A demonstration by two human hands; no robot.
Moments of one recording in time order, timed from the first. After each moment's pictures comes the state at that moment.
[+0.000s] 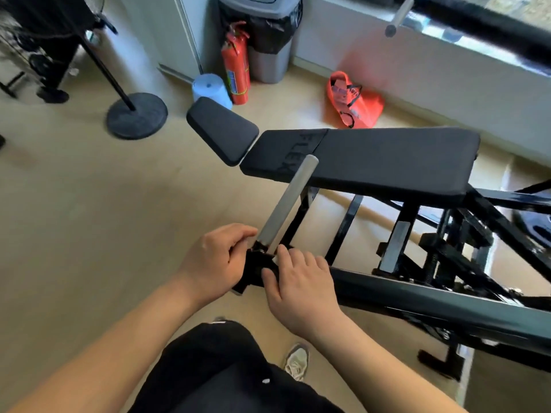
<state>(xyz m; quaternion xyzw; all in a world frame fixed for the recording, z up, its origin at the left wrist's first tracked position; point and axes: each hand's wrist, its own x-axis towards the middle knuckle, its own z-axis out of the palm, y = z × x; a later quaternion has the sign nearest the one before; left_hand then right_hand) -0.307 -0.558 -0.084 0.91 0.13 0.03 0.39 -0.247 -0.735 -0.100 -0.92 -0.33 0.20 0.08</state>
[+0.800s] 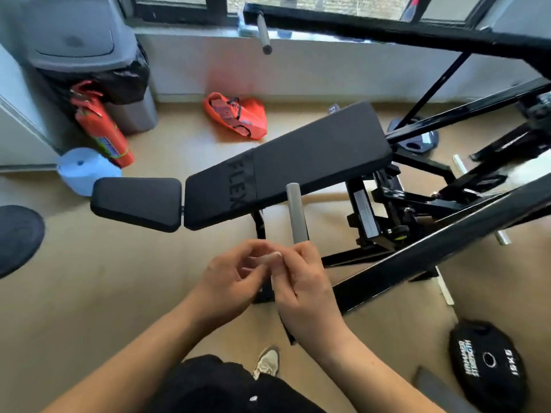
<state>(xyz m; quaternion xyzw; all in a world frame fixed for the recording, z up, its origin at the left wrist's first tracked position) -0.215 -0.419 -0.076 0.80 -0.12 -0.17 0.56 -0.256 -0.576 -0.065 -0.88 0.01 -0.01 0.48</state>
